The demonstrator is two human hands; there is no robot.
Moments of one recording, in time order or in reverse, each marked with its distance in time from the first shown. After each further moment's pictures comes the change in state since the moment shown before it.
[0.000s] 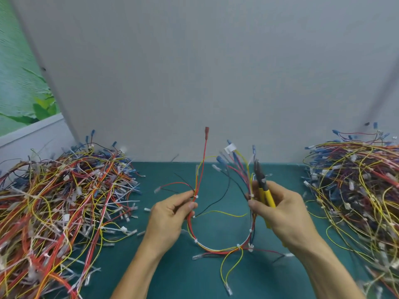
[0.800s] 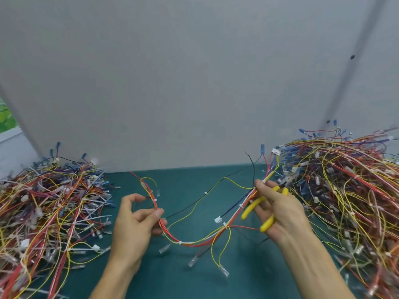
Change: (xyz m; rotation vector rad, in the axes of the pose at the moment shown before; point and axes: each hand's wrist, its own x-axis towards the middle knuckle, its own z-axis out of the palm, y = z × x) left_hand 0.001 0.003 -0.005 -0.107 0.178 -0.148; right_hand 0.014 0.000 -0.026 0.864 0.465 0.371
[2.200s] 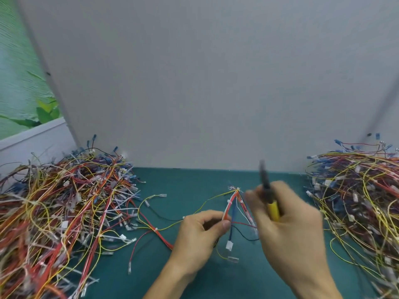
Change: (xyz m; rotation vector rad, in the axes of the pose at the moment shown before) left_hand -0.032 0.008 0.045 0.050 -0.369 0.021; right_hand -0.075 0.023 0.040 -1.066 -0.254 -1.089
